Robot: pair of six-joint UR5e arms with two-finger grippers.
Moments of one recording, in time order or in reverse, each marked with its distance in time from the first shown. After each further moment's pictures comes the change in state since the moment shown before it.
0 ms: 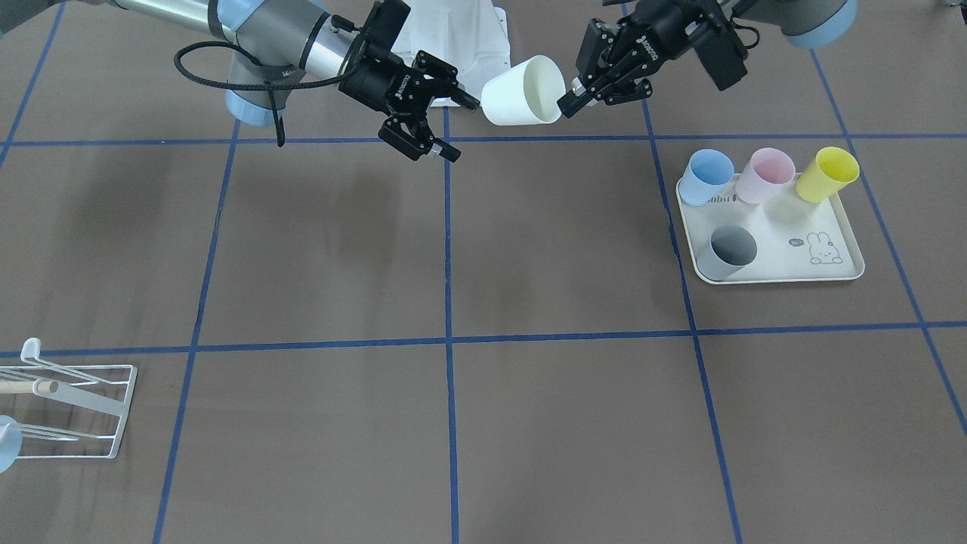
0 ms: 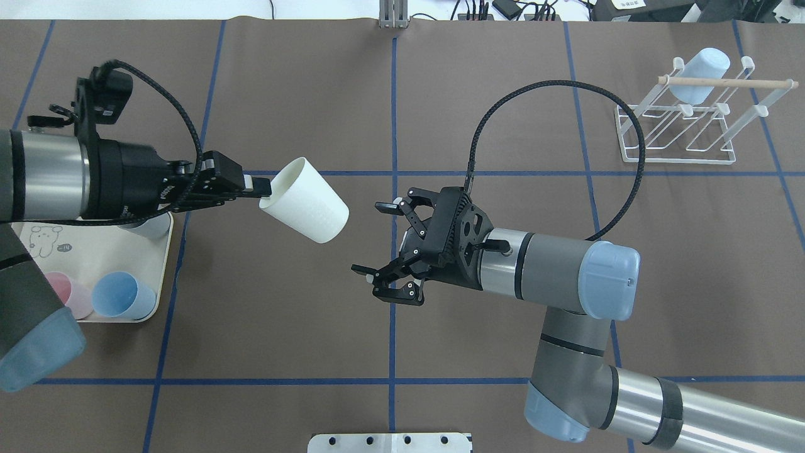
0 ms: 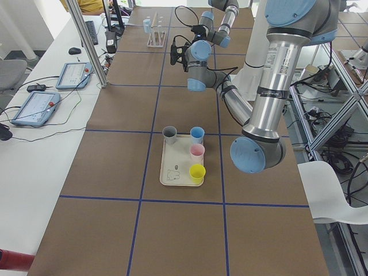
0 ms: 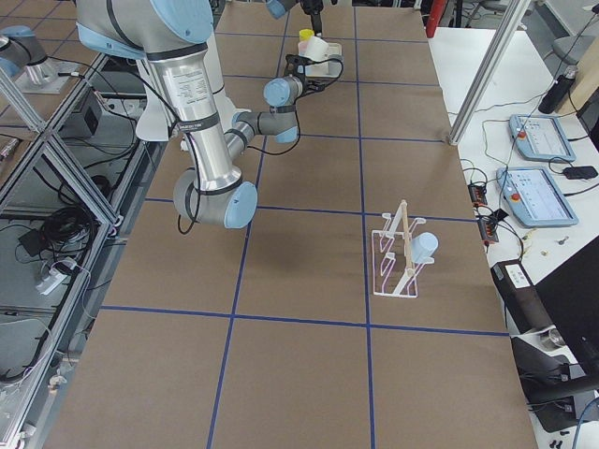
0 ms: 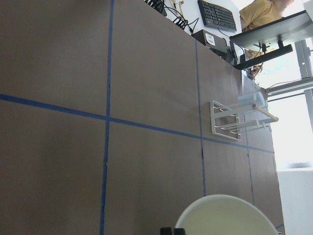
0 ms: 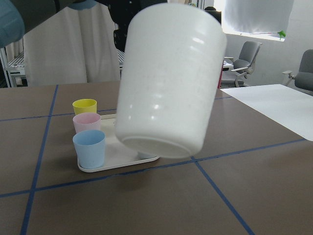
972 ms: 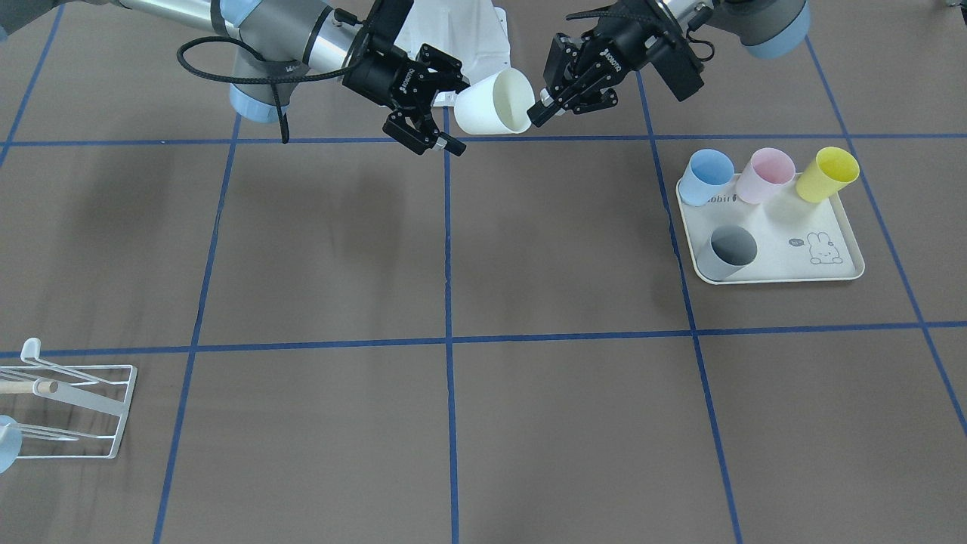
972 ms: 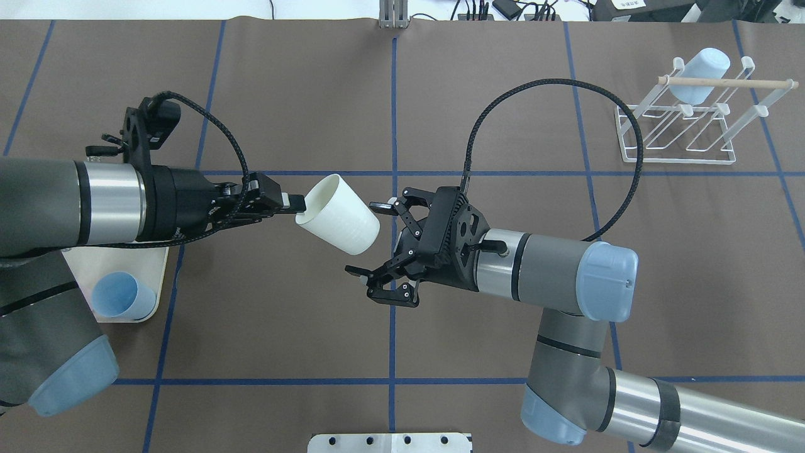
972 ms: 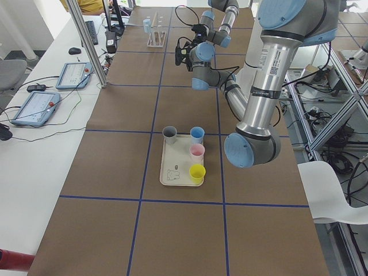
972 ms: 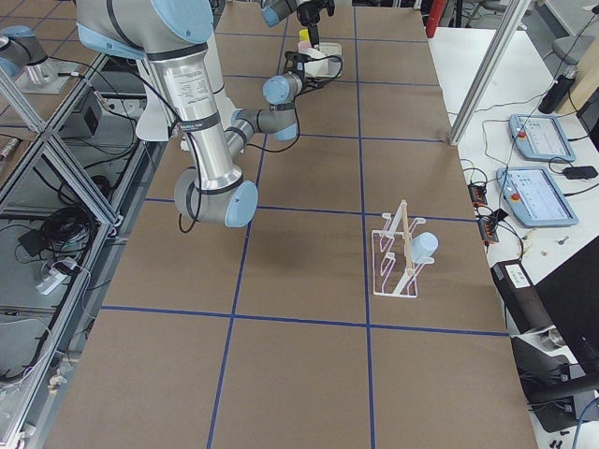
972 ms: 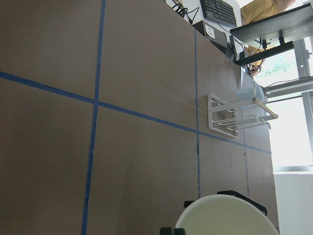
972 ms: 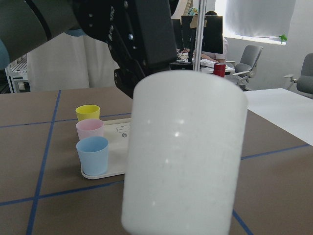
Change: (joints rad) left arm 0.078 -0.033 0.036 0.003 0.100 -0.019; right arm -0.004 0.011 0.009 -0.006 -0.001 0.005
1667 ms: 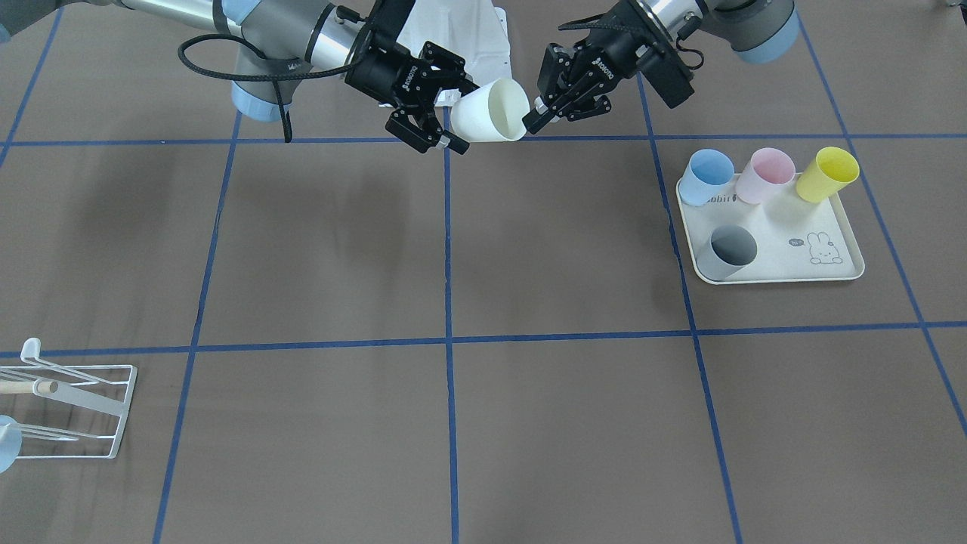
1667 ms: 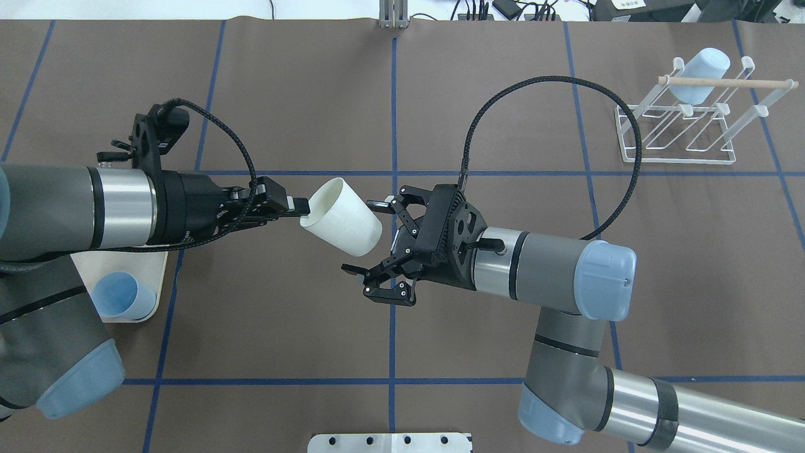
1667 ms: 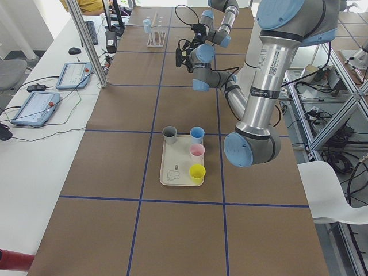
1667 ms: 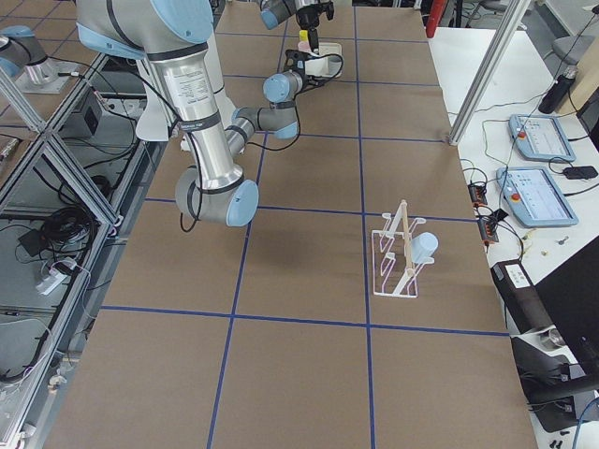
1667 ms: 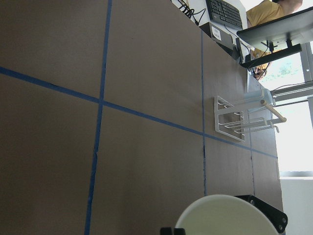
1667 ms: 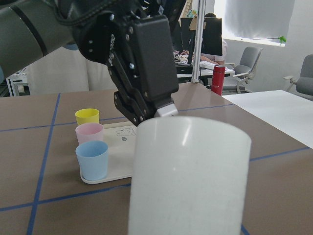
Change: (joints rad) left arm 0.016 -0.003 0.013 0.000 0.014 -0.001; right arm 0.003 0.009 0.002 -0.004 -0.001 0.003
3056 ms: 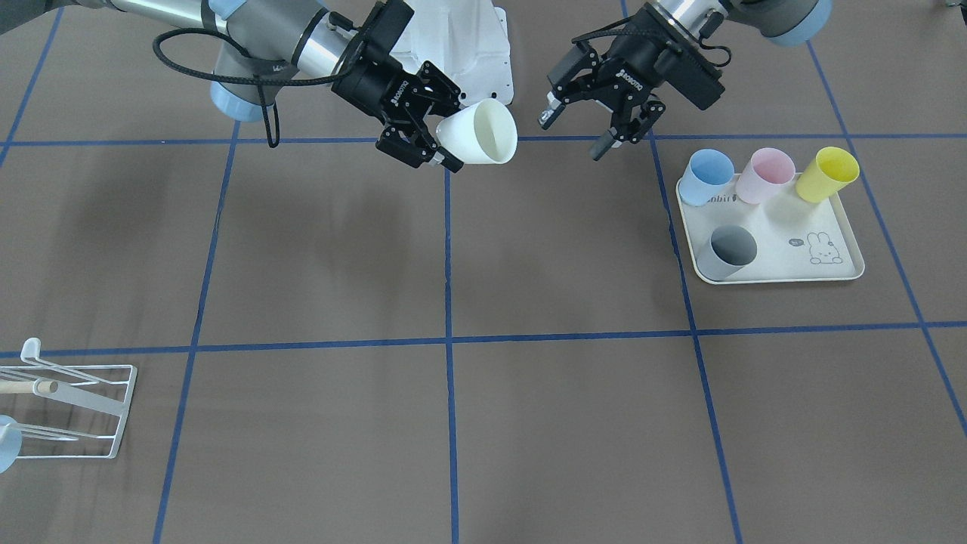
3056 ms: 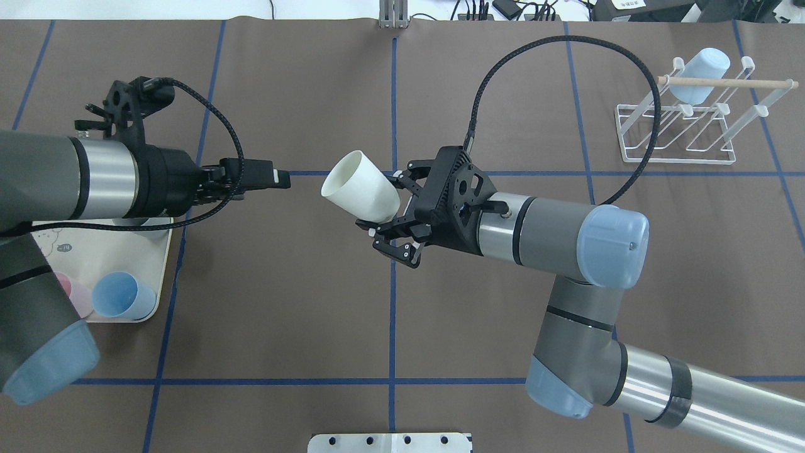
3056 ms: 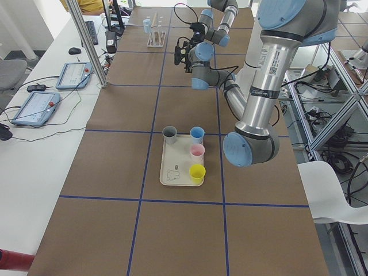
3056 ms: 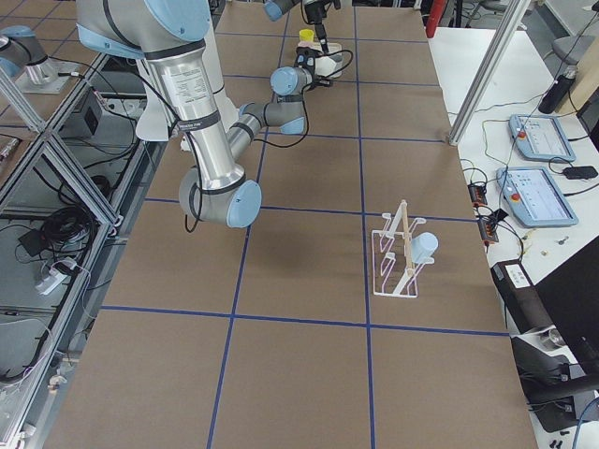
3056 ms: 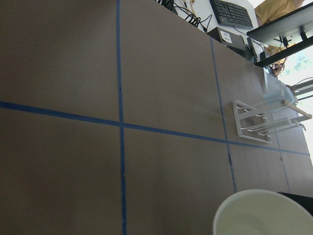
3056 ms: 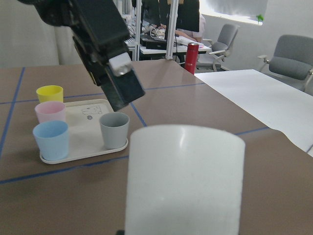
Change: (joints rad) left arm -0.095 0.028 -0.083 0.308 -0.012 0.300; right arm 0.086 0.001 0.068 -0.243 0.011 -0.005
